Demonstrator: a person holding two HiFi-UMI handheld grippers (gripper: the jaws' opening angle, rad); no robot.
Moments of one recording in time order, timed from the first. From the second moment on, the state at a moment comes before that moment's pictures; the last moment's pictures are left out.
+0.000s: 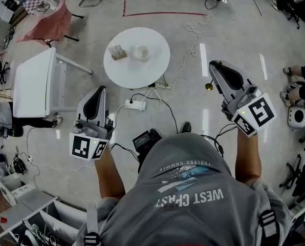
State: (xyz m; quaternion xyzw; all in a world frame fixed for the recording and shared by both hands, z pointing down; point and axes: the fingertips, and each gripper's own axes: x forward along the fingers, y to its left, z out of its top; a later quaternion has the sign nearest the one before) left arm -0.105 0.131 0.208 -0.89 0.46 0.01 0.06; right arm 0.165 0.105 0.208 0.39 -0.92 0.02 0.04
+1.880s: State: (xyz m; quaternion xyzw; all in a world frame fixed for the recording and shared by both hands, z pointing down) left arm -0.149 -0.019 0.229 -0.93 0.36 0.03 0.02; right arm 0.099 -0.016 0.217 0.44 -0.89 0.06 0.04
